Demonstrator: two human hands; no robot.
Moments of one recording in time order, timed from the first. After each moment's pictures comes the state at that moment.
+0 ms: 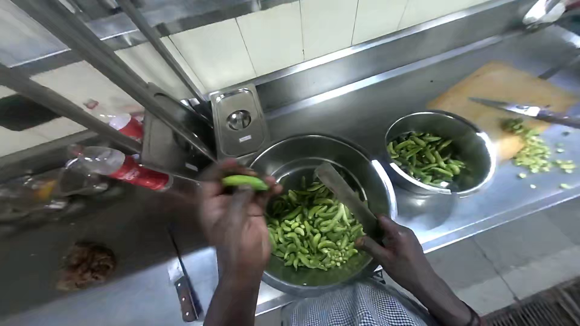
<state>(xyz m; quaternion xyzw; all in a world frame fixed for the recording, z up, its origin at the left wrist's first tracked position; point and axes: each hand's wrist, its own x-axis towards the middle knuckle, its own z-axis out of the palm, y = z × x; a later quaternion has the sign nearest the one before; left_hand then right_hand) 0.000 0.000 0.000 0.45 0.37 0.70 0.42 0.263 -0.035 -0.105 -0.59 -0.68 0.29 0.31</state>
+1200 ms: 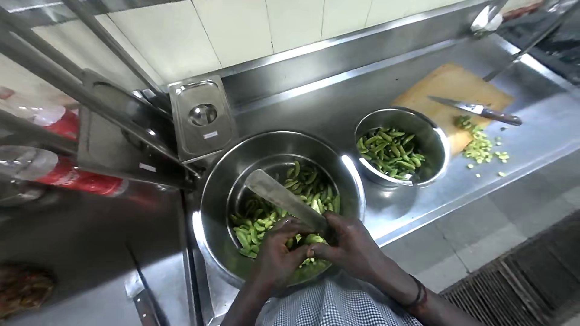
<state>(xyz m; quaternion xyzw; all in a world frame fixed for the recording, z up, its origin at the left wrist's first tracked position) 0.040 -0.034 -0.100 0.65 0.51 0.35 0.45 0.245 -0.029 -0.086 -0.50 -0.71 0.39 0.31</state>
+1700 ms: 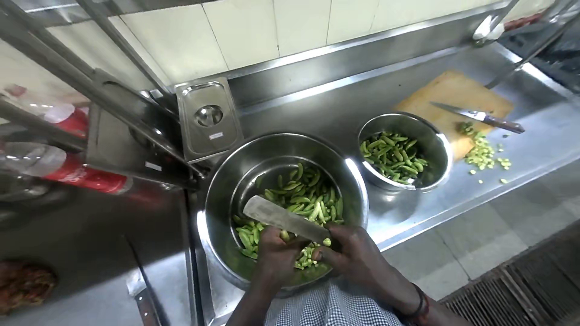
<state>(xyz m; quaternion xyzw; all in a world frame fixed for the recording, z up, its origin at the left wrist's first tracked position) 0.050 -0.036 -0.098 0.45 0.54 0.48 0.53 0.244 -0.036 -0.092 -0.49 -0.74 0.34 0.29</state>
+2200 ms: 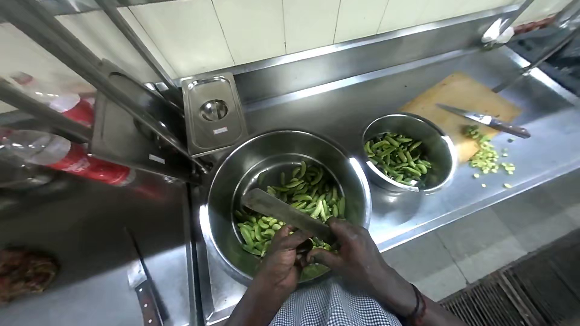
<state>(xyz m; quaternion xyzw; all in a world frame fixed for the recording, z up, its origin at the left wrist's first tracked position) 0.060 -0.042 -0.097 0.08 0.44 0.48 0.76 0.232 -0.038 -0.092 -0.50 -0.76 0.25 0.33</state>
